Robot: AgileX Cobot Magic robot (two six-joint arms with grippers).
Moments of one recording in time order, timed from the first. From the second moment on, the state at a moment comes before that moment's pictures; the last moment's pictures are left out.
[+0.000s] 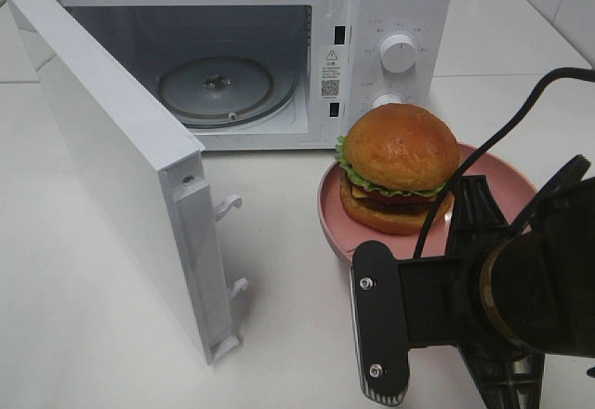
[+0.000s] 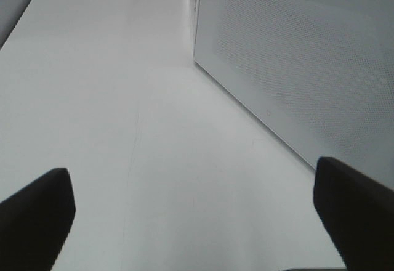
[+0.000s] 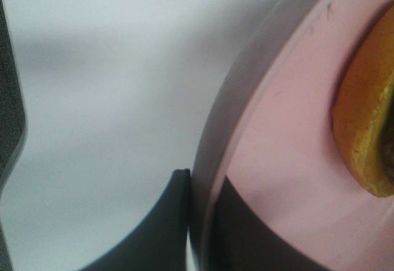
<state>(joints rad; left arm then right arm) 0.07 0.00 -0.51 -0.14 1.09 0.02 1.12 1.40 -0.59 -0.66 0.73 0.04</state>
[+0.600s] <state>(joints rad) 0.07 0.00 -0.51 -0.14 1.09 0.02 1.12 1.40 -0.59 -0.72 0.64 -0.09</state>
